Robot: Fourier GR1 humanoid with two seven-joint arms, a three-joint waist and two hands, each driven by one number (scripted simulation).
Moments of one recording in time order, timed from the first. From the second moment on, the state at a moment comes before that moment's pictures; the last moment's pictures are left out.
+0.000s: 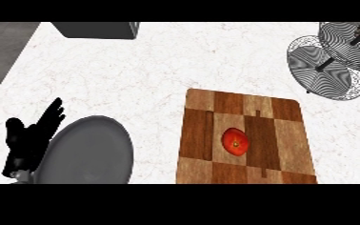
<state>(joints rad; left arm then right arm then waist) 0.03 0.25 0.20 -1.41 -0.01 -0.14 0.17 -1.38 -0.78 -0.40 -0.26 1.30 -0.19 0.65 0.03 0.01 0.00</state>
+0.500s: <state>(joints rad) 0.07 0.27 0.25 -1.39 0.00 -0.13 0.16 -1.33 -0.83 -0.60 -0.42 1.07 -0.27 0.65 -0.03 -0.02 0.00</state>
